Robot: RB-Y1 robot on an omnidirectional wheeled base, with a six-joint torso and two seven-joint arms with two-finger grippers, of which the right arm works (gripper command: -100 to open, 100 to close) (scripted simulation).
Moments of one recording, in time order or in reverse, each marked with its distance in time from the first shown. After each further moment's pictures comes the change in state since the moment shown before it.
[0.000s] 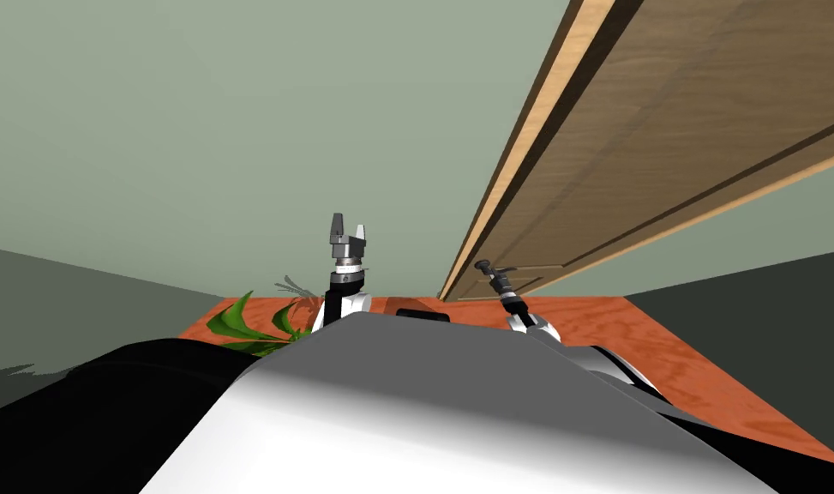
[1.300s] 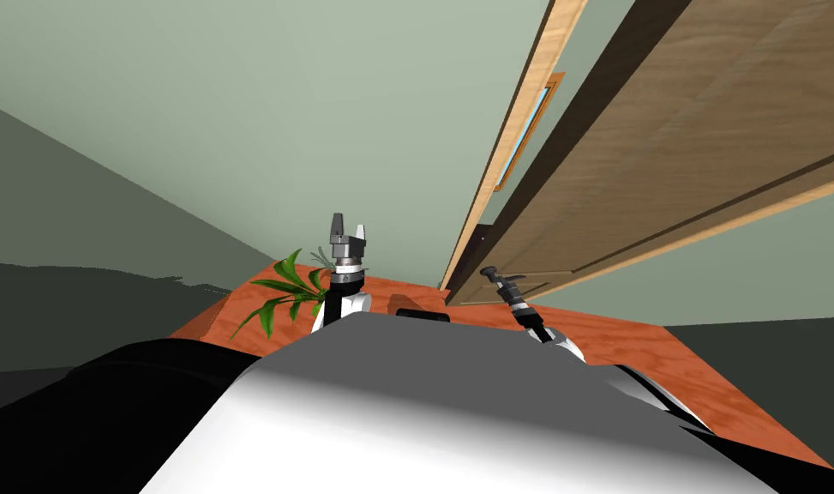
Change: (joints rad) arm 0.104 -0.070 0.029 -0.032 0.001 -0.102 -0.052
